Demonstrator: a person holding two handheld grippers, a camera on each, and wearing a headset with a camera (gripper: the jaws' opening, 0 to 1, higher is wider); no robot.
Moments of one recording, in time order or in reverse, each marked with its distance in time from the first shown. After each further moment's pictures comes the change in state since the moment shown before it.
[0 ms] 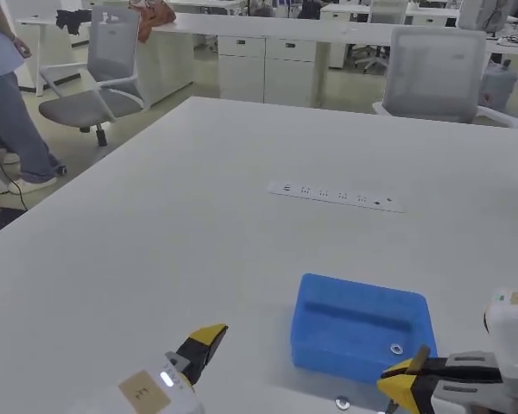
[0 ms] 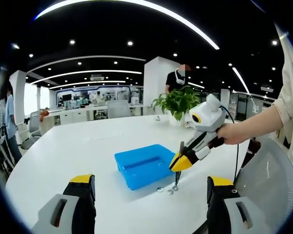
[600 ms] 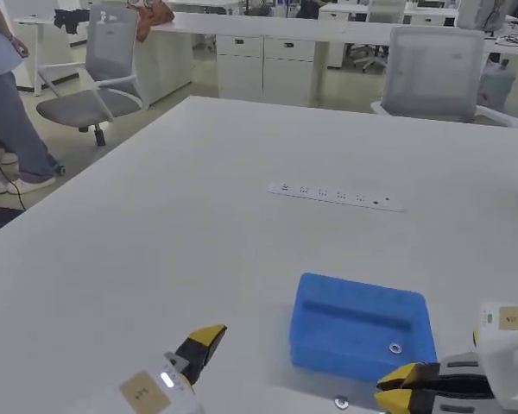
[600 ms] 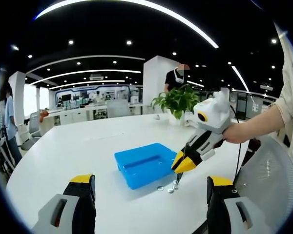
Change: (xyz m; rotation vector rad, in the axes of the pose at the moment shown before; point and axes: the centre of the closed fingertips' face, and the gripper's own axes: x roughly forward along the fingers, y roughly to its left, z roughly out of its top) left arm 0.000 0.000 -0.001 0.011 0.011 0.001; right arm -0.003 0.011 -0.002 -0.236 0.041 -0.039
